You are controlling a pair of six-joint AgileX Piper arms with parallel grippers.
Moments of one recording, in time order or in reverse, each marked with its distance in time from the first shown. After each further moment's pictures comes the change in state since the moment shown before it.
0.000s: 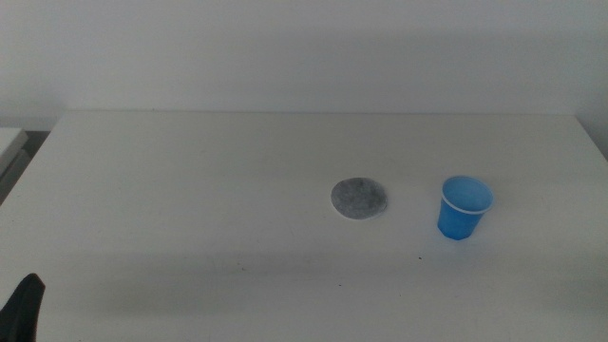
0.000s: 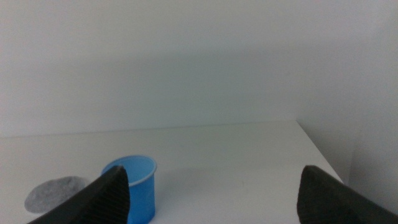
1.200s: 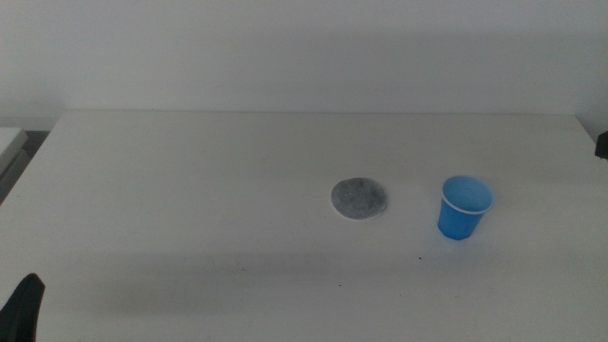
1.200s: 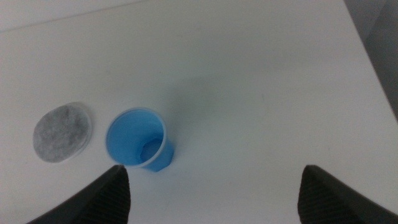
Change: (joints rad) left arm 0.000 0.000 0.000 0.000 0.000 0.000; right arm 0.000 1.052 -0.931 0.111 0.617 0.033
